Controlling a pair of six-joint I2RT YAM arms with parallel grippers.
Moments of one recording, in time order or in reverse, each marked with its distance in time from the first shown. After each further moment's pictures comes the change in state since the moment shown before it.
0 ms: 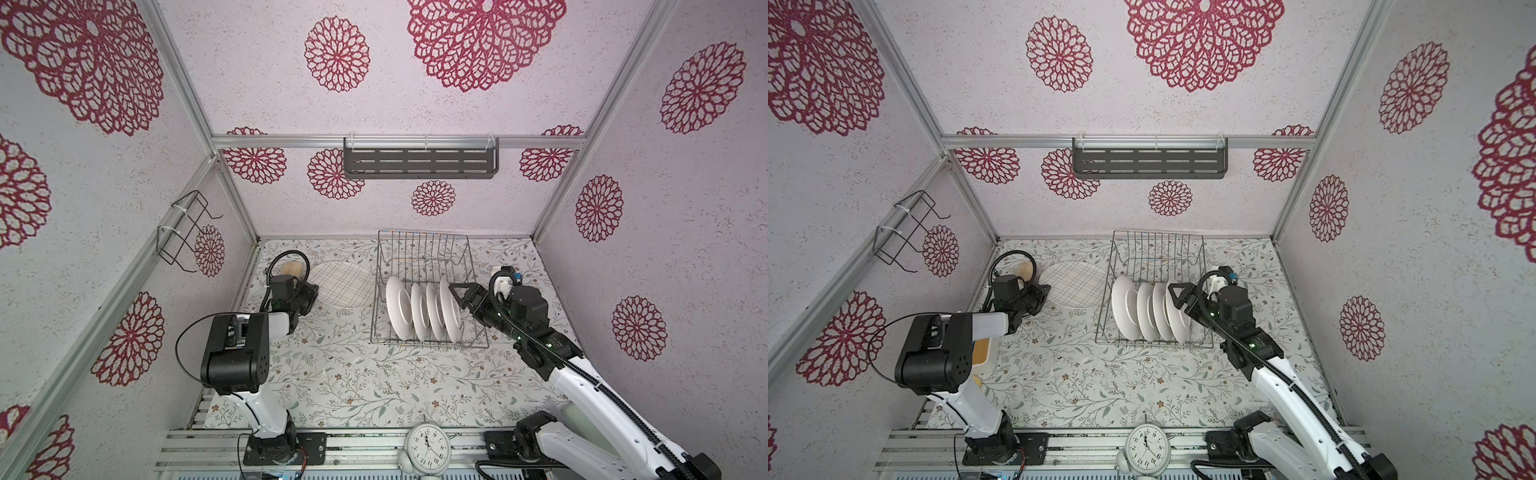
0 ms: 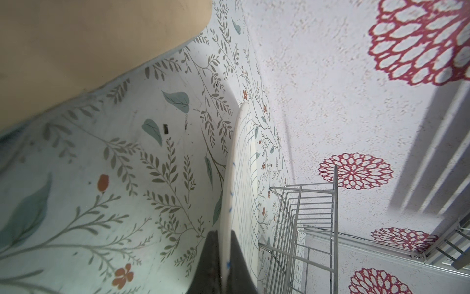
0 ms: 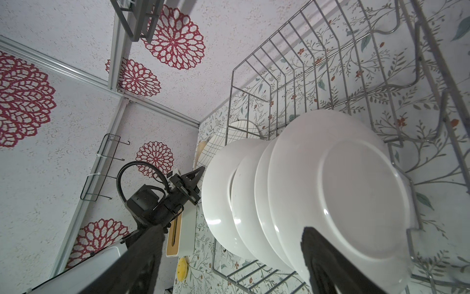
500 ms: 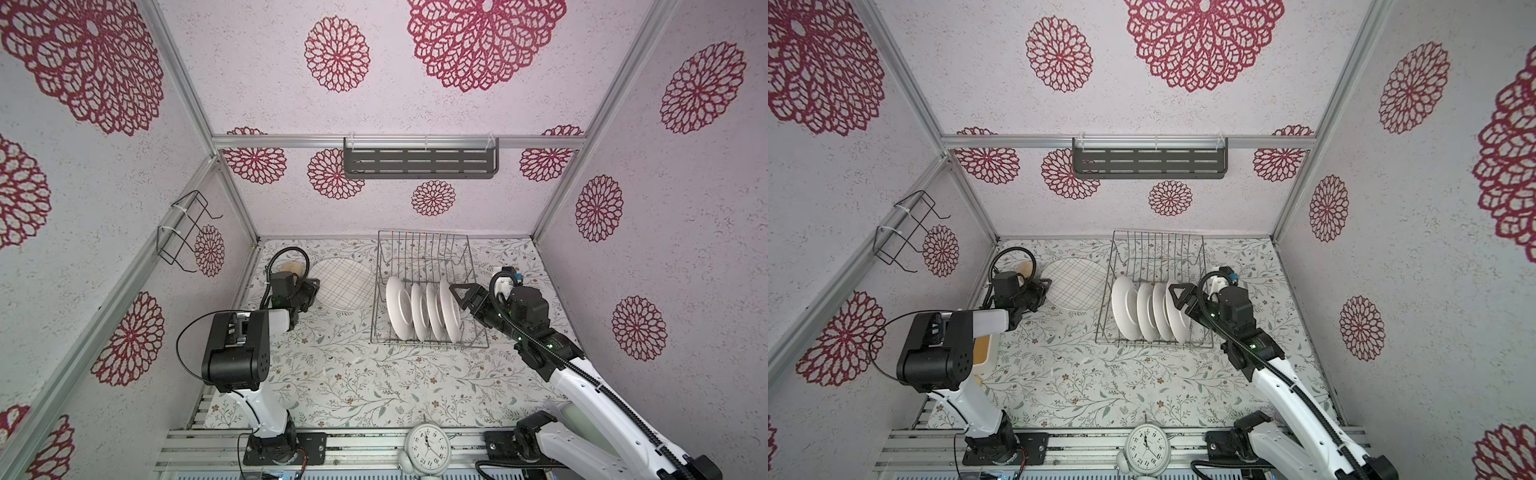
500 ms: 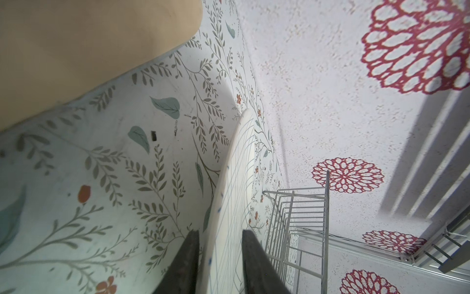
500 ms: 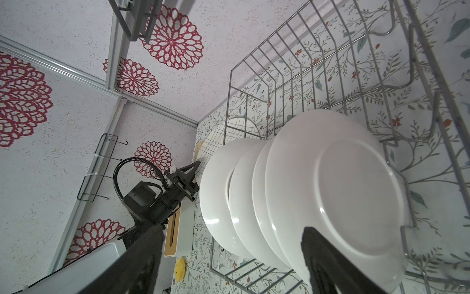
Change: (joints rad) left arm 0.000 0.026 0.048 -0.014 0.007 -0.015; right arm 0.000 -0.008 0.000 -0.013 0.007 -0.007
